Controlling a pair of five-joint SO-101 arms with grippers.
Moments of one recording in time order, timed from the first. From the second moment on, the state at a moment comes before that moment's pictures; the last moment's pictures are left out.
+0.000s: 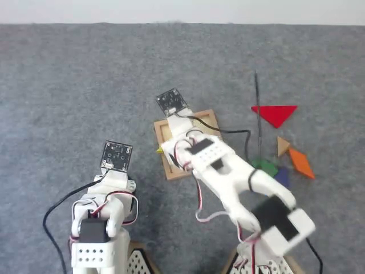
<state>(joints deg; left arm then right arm) -6.3 -103.0 97.1 72.0 -6.1 -38.5 6.6 34.0 24.7 -3.9</state>
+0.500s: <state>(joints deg) -6.3 -103.0 97.1 72.0 -6.1 -27.7 13.0 25.1 27.0 -3.6</state>
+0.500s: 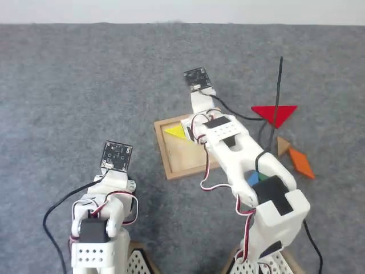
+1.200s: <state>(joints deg) -6.3 -103.0 97.1 72.0 -6.1 -12.7 -31.4 38.5 57.9 10.9</state>
